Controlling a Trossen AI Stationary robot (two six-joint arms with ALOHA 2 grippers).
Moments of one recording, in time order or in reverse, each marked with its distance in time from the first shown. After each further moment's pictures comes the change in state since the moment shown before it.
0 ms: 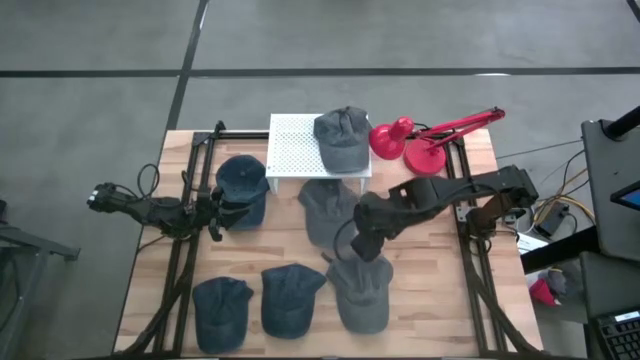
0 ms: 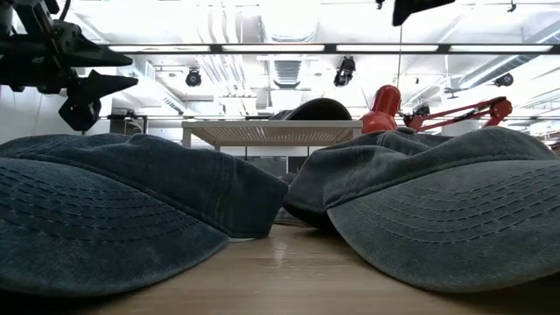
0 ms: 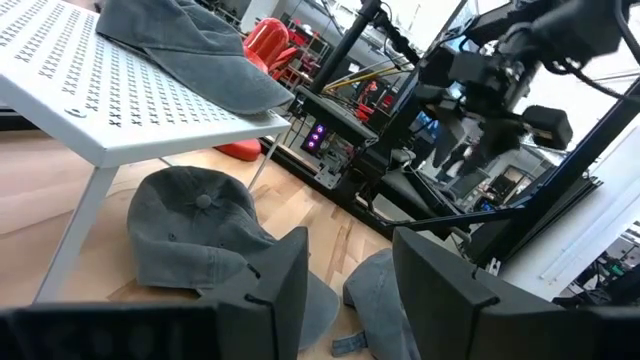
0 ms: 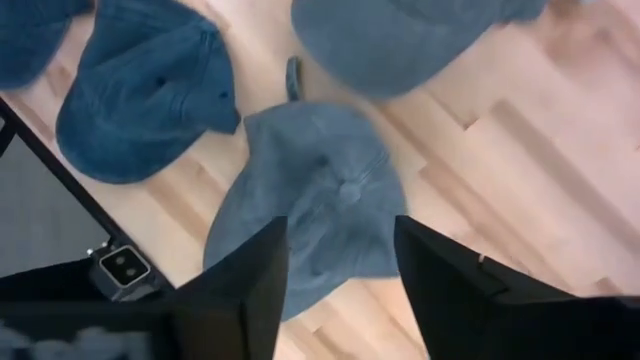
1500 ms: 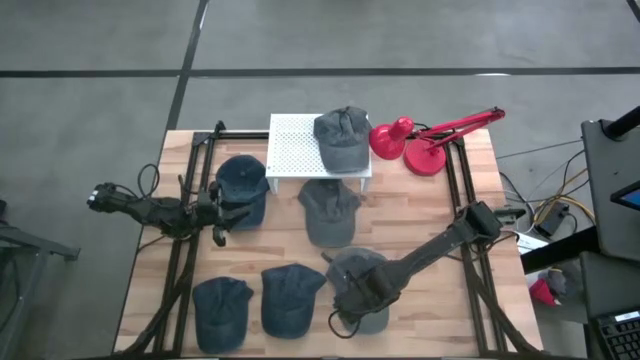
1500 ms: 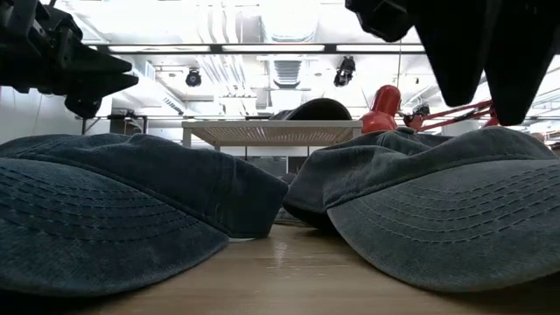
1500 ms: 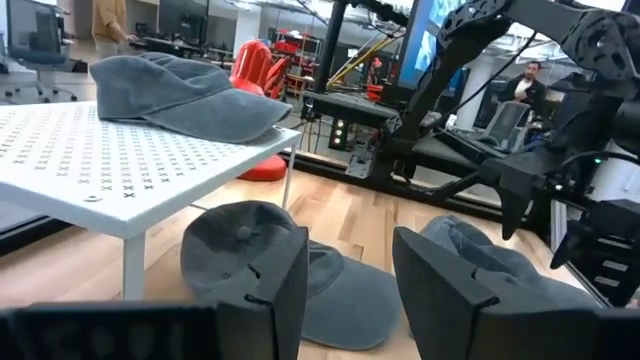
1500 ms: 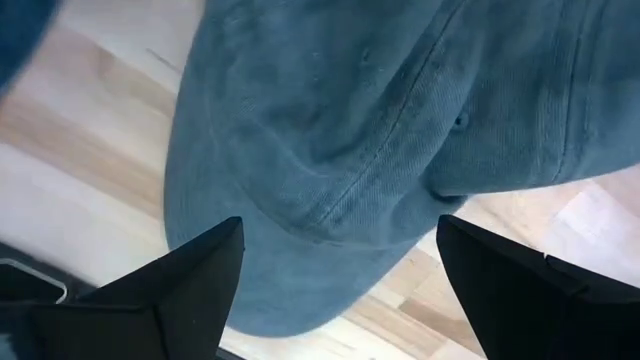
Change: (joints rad) left arm 0.000 0.002 0.000 -0.011 0.000 0.358; right arm 0.281 0.384 -0.013 0.134 -0.036 0.467
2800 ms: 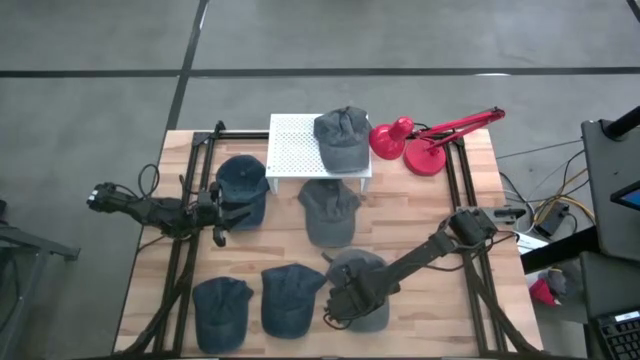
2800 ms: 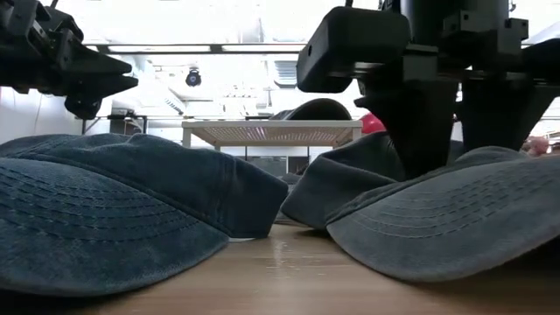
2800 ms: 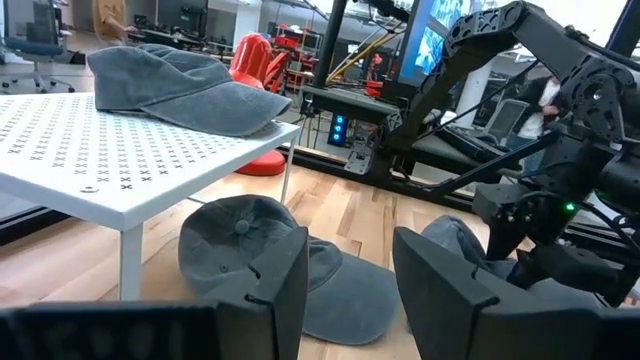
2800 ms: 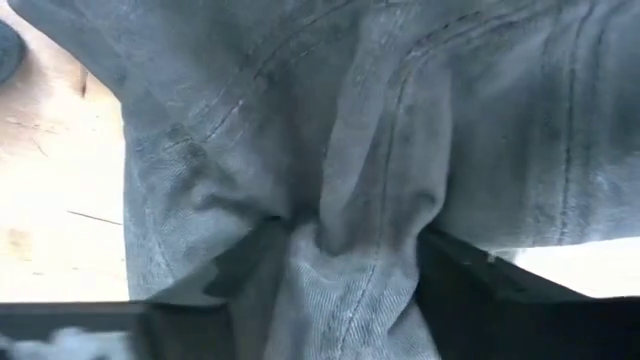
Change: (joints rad) left arm 0.000 0.007 0.001 -0.014 0.004 -0.017; right arm -0.013 0.135 -0.002 0.031 0.098 0.302
